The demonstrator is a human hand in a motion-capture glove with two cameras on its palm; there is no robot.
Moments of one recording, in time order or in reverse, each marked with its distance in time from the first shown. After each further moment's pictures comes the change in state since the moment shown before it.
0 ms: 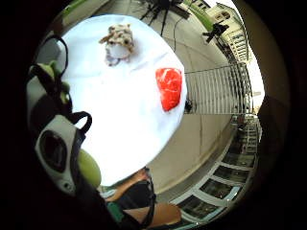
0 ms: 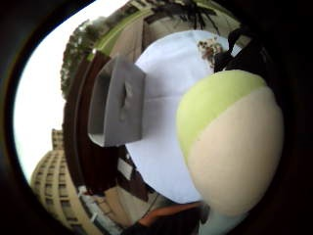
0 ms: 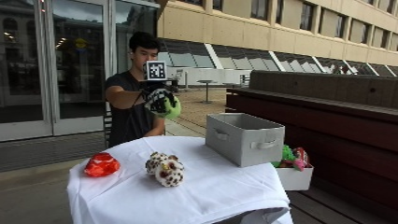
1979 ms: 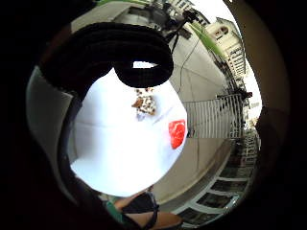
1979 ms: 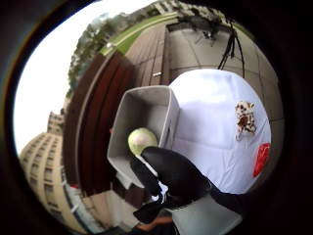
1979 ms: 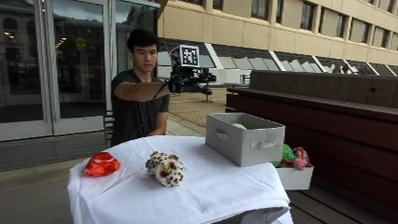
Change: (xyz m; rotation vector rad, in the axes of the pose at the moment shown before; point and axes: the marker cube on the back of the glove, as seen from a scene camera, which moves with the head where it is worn) arm -0.098 -0.129 -0.033 0.051 0.045 -0.159
